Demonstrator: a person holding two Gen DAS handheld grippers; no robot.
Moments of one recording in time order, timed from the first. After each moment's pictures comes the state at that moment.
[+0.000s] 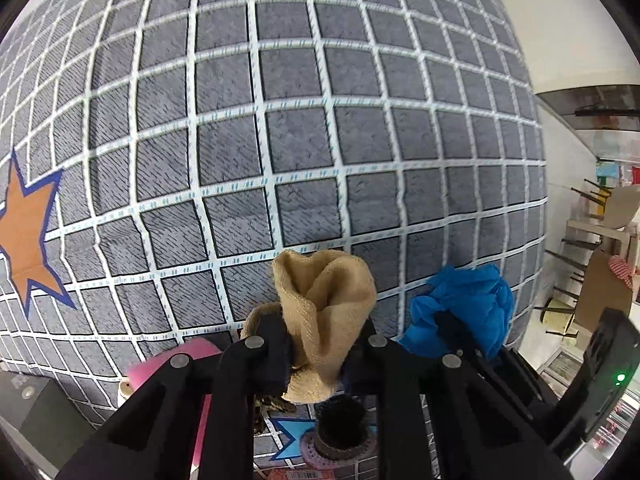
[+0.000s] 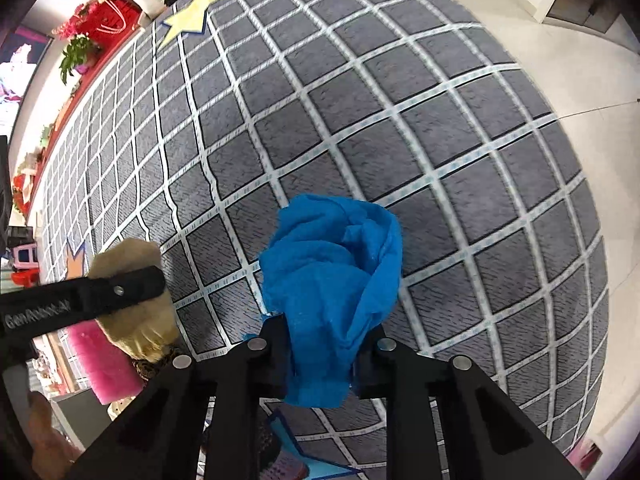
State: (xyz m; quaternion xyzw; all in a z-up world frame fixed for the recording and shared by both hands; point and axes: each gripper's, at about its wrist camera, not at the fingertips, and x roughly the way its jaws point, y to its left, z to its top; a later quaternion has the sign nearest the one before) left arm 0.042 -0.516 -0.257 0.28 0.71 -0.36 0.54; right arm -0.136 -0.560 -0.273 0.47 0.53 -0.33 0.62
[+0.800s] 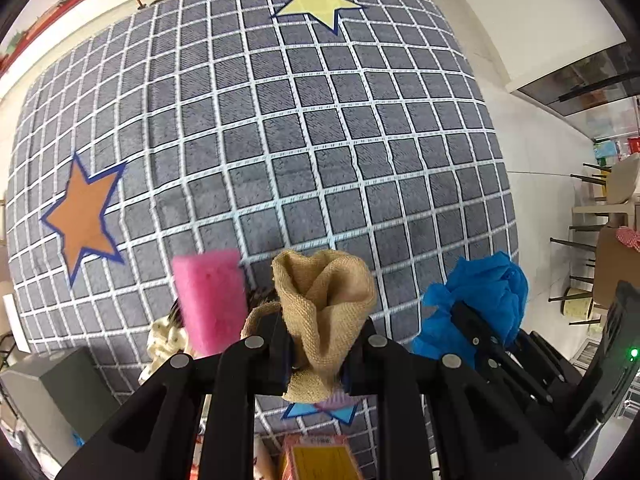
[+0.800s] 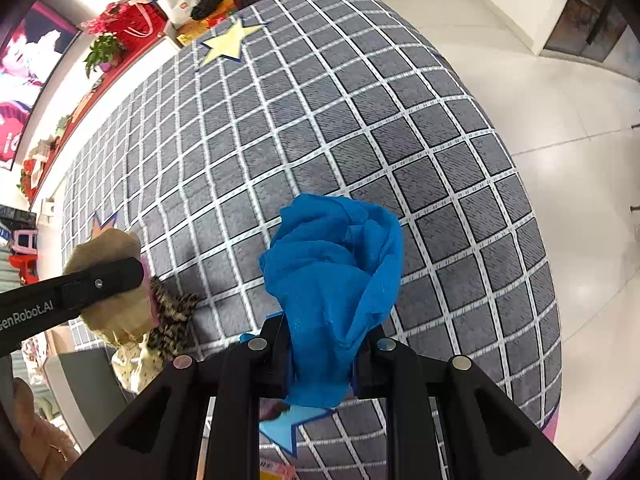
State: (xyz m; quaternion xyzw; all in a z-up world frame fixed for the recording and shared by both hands) left arm -0.024 -0.448 -0.145 0.30 0.64 -0.39 0.59; right arm -0.171 -0.535 -0.214 0.43 0.51 -0.33 0.67
